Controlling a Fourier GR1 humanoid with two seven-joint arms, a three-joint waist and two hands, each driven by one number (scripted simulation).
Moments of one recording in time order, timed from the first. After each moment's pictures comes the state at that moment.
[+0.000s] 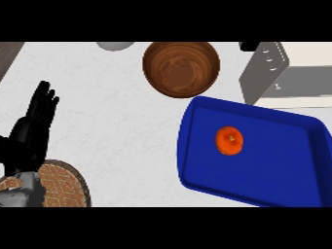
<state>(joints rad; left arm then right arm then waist) -0.09 0.15 0.07 -1.68 -0.02 0.13 0.17 -0.36 -0.47 -0.46 -1.76 0.50 0.30 0.43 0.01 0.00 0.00</state>
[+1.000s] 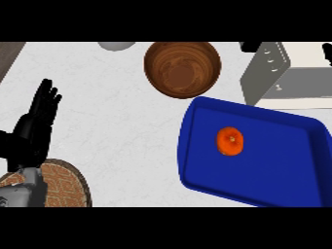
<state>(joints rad) -0.12 0.14 0.09 -1.65 -0.02 0.11 0.16 -0.69 -0.52 -0.44 -0.95 0.58 -0.10 0.03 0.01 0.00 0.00</state>
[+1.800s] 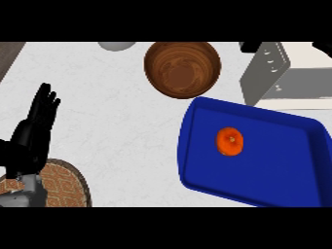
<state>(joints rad) -0.08 0.12 0.08 -1.69 -0.04 0.12 0.16 -0.87 -0.56 -0.50 -0.63 0.45 -0.06 -0.15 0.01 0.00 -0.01</state>
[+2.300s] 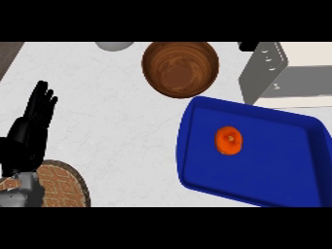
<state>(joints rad) -0.09 0.13 0.09 -1.70 -0.03 0.12 0.19 -0.86 -0.69 -0.62 -0.64 0.31 -0.03 -0.10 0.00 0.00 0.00</state>
